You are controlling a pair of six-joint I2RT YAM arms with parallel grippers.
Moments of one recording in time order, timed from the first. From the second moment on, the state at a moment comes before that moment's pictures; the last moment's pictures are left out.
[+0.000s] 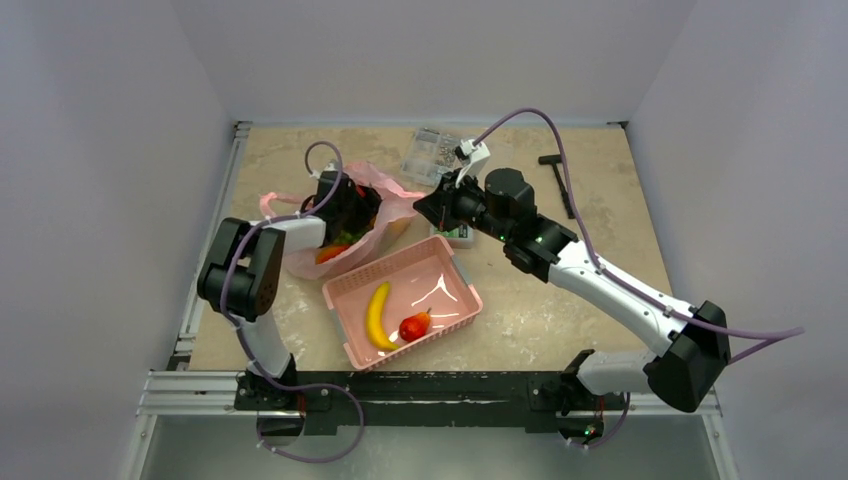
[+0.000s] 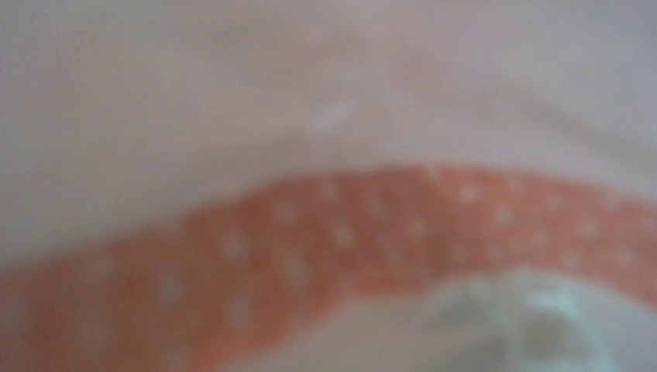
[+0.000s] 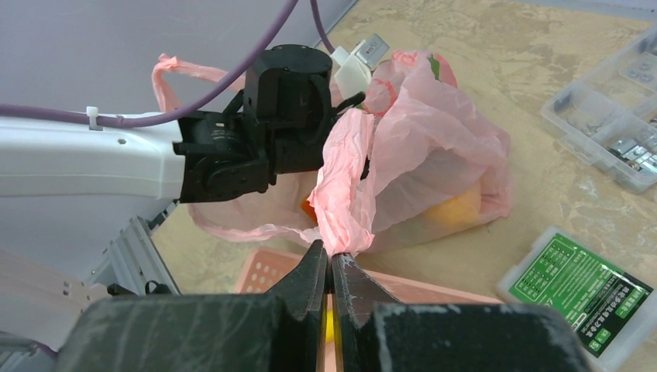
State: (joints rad) left arm -0.27 1.81 0.95 0.22 0.10 -0.92; right arm 0.75 1.29 1.11 0.00 -0.11 0.41
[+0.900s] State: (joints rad) left arm -0.27 1.34 0.94 0.08 0.00 -0.74; right arm 0.75 1.29 1.10 0.03 -0.11 0.41
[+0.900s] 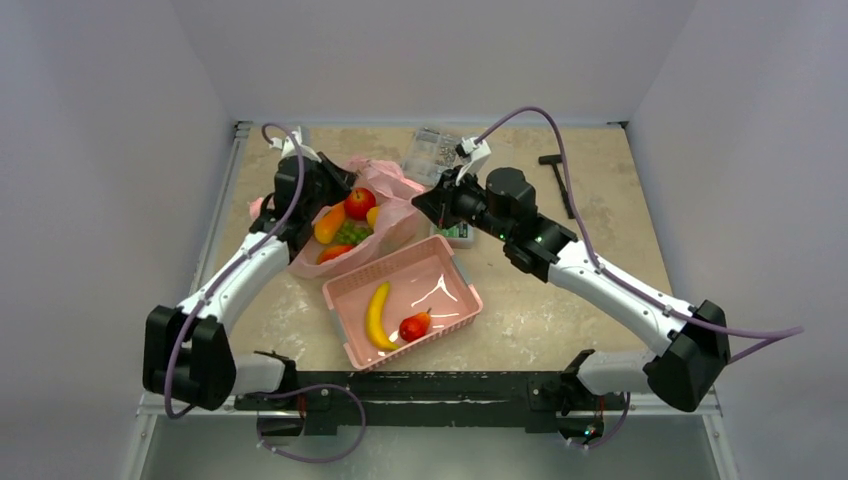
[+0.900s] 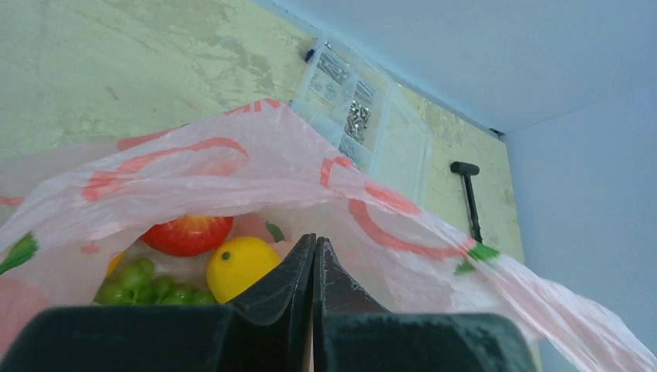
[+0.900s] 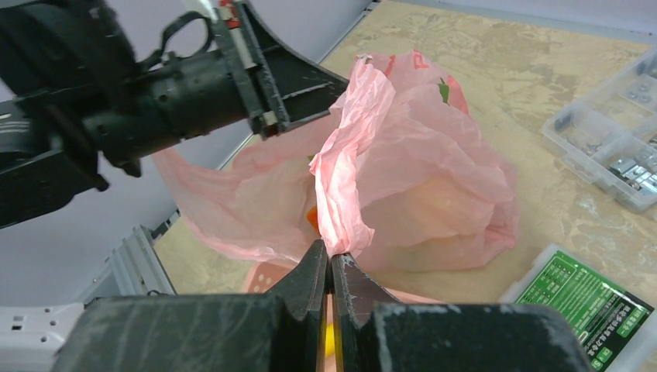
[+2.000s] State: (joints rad) left arm -0.02 1.21 0.77 -0.18 -0.02 -0.74; right arm 0.76 2.12 2.25 0.17 -0.43 0.39
